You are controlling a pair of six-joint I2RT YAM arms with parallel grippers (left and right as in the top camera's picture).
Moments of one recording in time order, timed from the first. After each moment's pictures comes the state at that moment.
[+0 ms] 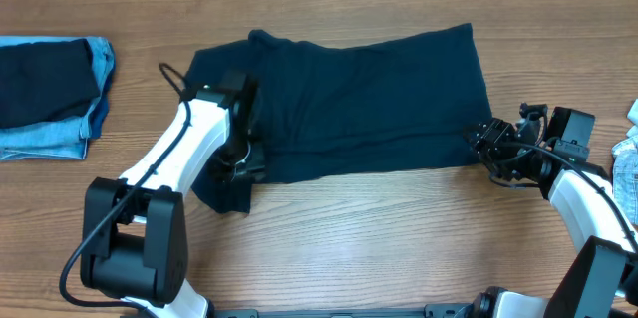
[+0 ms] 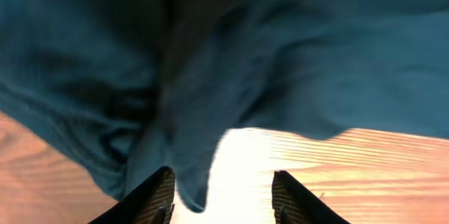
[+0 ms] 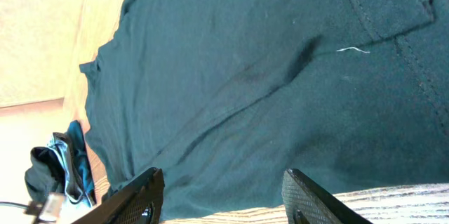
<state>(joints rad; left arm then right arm) -0.22 1.79 1.20 -1.11 0.07 -0.42 -0.34 1.48 0.72 -0.30 -0.70 0.47</state>
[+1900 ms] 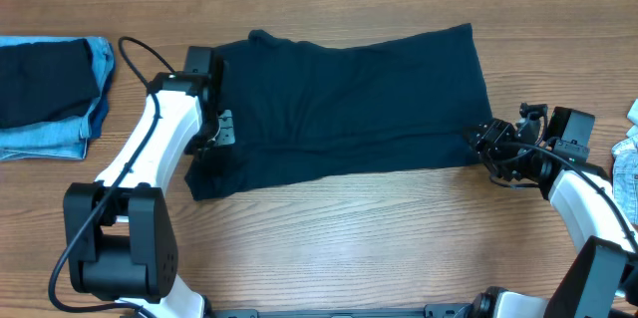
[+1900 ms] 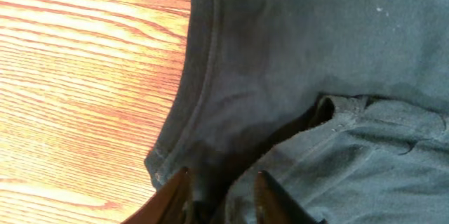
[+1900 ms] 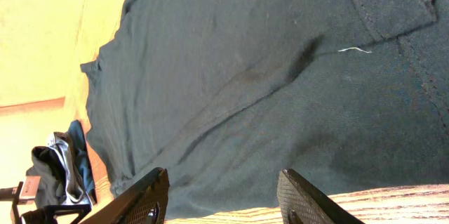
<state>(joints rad) -0.09 1.79 1.27 -0.97 -0.16 -0.25 -0.34 1.48 0.72 -0.30 -0.70 0.47</state>
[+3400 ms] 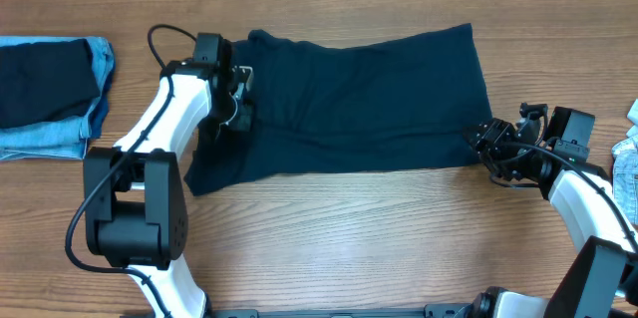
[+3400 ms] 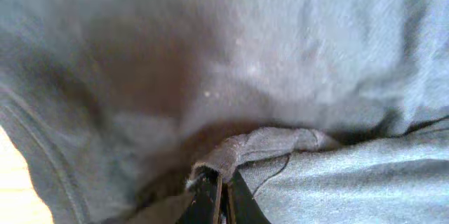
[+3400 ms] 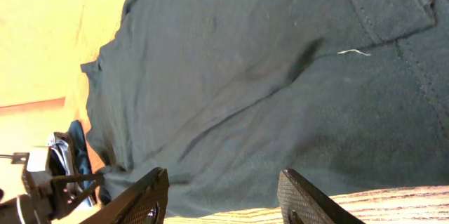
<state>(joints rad) -0.10 1.95 1.38 -0.84 0.13 0.03 -0.34 1.48 0.72 -0.30 -0.70 0.46</state>
